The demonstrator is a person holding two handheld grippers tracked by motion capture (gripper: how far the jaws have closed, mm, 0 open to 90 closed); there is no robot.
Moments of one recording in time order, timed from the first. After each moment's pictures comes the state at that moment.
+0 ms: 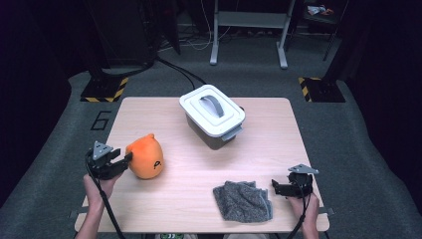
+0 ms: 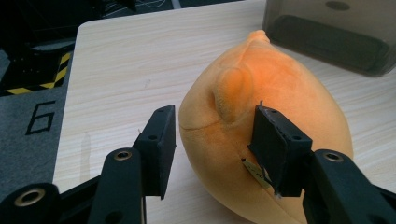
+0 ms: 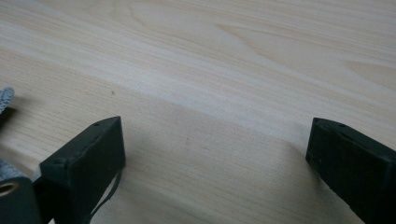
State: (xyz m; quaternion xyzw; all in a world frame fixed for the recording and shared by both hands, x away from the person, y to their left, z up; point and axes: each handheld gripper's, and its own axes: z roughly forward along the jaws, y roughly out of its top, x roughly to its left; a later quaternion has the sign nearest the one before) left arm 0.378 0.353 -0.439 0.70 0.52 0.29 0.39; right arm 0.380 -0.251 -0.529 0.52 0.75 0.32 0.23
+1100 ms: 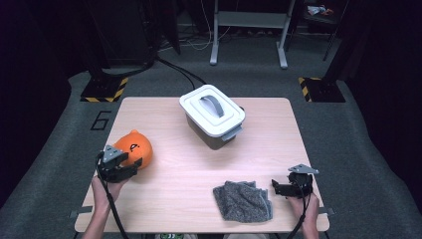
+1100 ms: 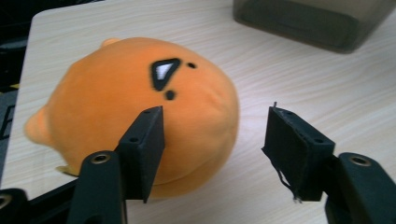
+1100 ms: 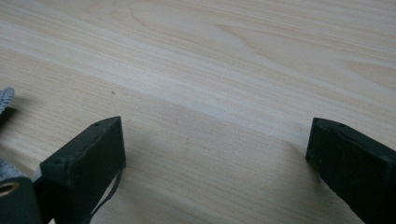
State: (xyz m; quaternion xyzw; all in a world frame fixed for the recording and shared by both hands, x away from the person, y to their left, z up) left arm 0.377 0.329 -0.452 0.73 0.49 0.26 0.39; right arm 0.380 -0.251 -0.529 0.52 0.75 0.32 0.23
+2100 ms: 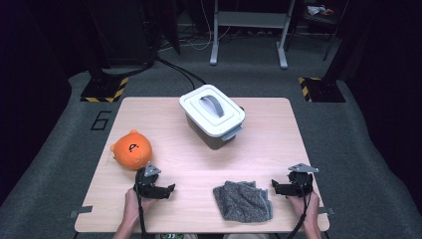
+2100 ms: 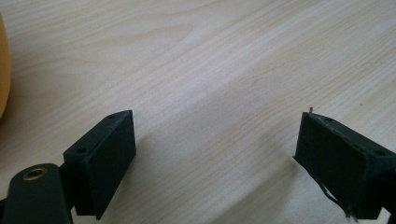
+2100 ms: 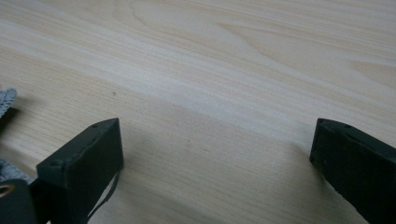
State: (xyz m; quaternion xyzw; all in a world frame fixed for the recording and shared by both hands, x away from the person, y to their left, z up) left arm 0.374 0.256 -0.524 0.81 0.44 0.16 0.34; right arm 0.383 -0.252 -0.528 0.52 0.76 0.32 0.21
